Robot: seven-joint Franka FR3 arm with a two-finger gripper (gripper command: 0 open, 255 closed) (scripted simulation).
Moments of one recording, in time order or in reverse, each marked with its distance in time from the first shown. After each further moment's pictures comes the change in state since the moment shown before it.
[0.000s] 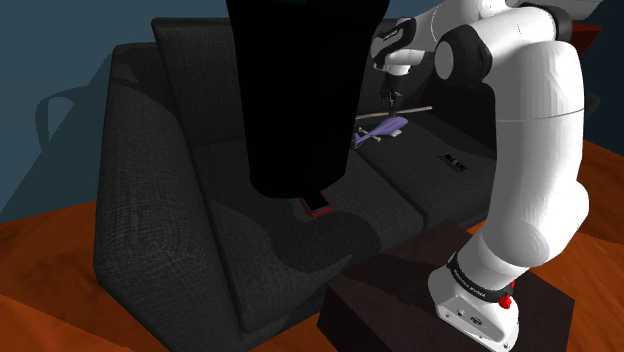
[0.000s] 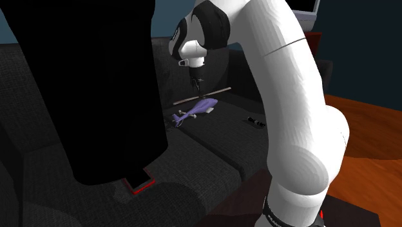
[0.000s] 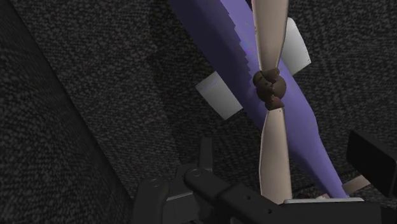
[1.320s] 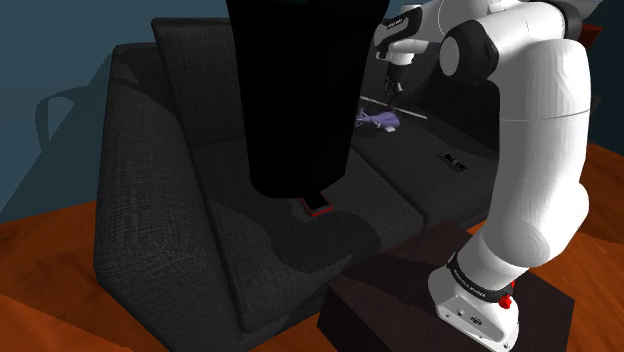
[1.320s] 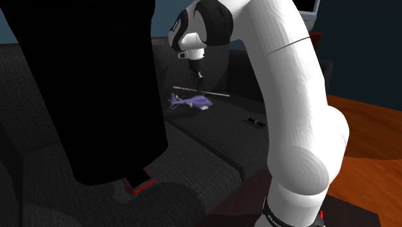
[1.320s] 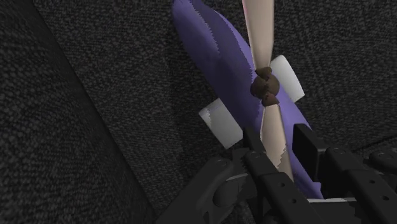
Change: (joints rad) arm 0.004 -0.033 -0.013 0.048 -0.021 -0.077 0.010
